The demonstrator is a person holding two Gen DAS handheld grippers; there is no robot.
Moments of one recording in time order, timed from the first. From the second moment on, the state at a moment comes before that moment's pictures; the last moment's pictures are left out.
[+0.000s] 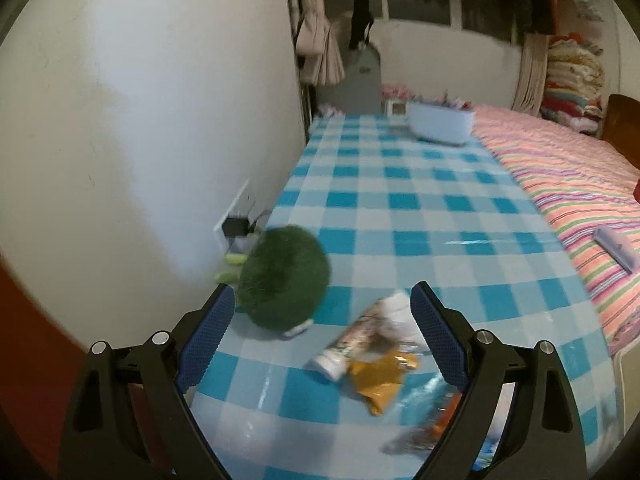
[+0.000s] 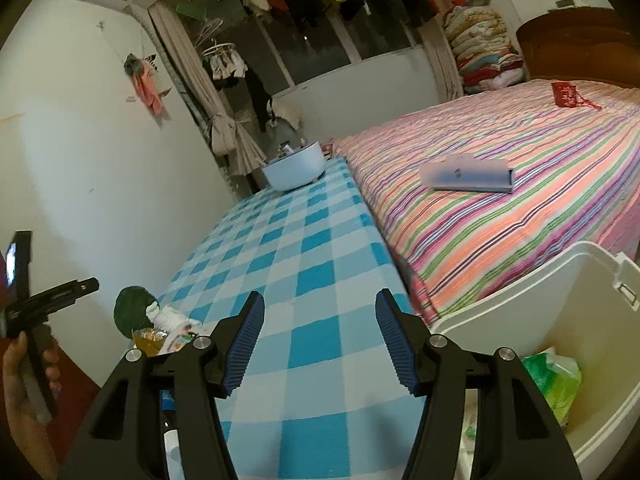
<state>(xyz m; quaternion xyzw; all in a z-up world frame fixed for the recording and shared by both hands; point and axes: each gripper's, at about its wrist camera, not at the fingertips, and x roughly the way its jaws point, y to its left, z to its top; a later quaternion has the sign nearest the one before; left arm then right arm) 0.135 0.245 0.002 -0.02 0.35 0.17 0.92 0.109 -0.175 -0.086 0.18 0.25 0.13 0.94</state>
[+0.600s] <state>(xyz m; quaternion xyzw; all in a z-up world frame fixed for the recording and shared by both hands) 0.225 0.305 -0.056 -0.01 0.45 0.14 0.88 0.118 -0.152 -0.095 0.15 0.27 0.13 0.94</state>
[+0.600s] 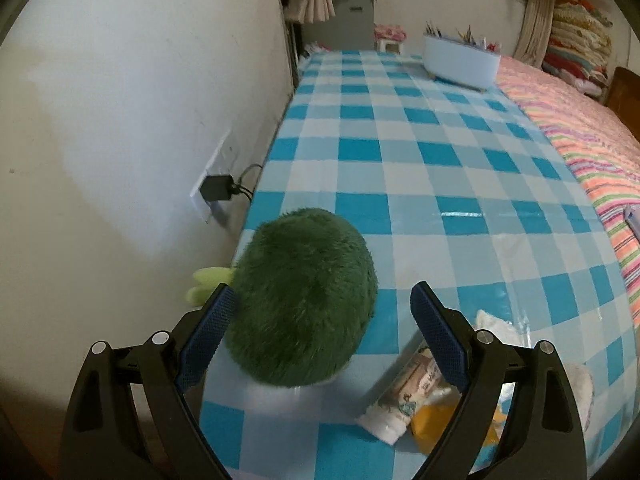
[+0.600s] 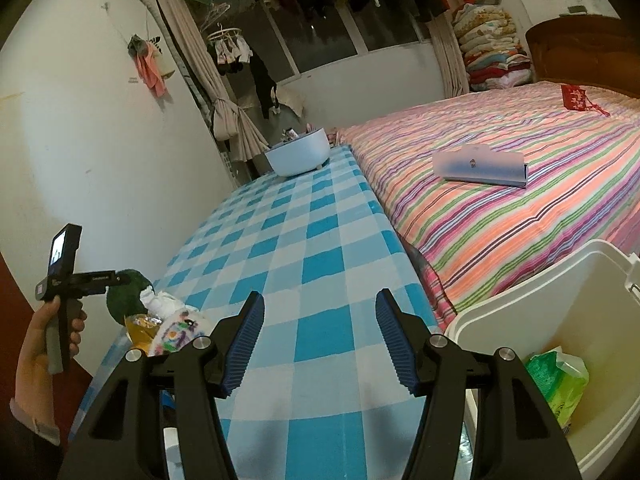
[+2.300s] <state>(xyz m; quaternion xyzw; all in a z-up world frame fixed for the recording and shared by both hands) 0.064 0.208 0.042 -0.10 0.23 0.12 0.96 0.152 -0.028 -0.102 0.13 0.38 0.34 0.85</state>
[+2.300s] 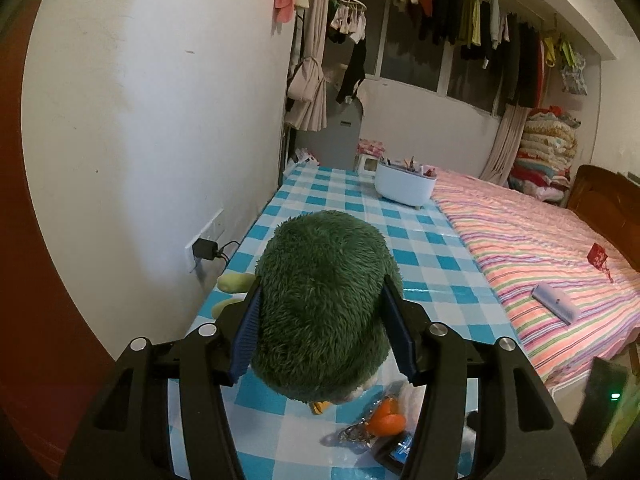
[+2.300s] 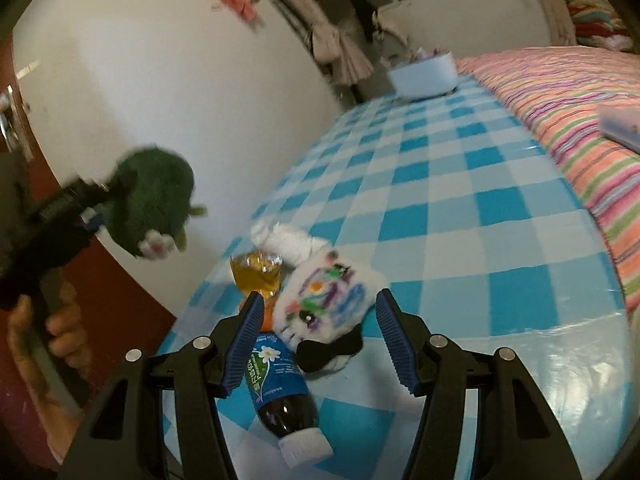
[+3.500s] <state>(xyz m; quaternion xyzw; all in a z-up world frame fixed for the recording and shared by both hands) 0.072 0.205 0.042 -0.08 0.23 0.08 0.97 0.185 0.030 -0.134 0.04 0.43 0.30 0.85</state>
